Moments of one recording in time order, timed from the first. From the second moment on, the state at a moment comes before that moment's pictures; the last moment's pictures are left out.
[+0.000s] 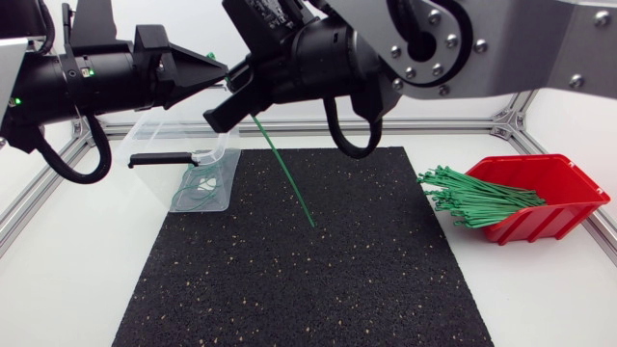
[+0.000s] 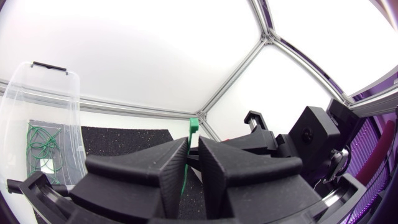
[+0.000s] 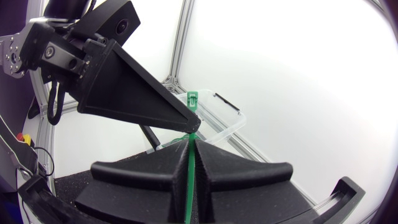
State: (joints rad) left arm -0.24 1.26 1.02 -0.01 0.65 -0.52; right arm 0.85 1.64 1.48 -0.24 0.03 -0.19
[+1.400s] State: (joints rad) left arm -0.28 1.23 0.99 0.07 0.56 -0.53; right arm 0.80 1.64 1.44 -0.21 -0.05 0.02
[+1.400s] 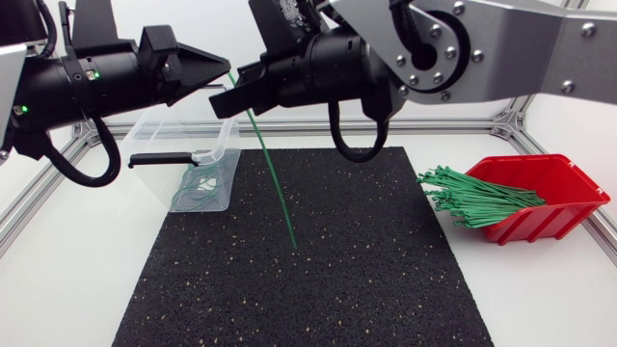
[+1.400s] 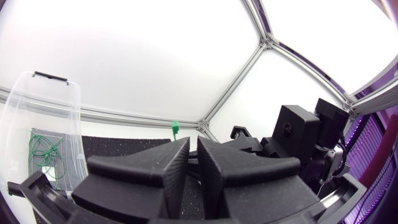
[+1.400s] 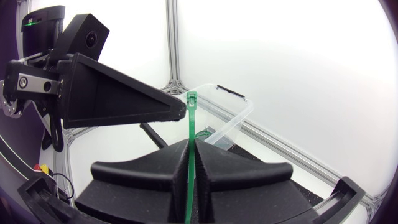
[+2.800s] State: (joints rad) left arm -0.33 1.24 0.96 0.12 0.48 -0.53; right arm 0.79 1.59 1.41 -0.17 -0.06 0.02
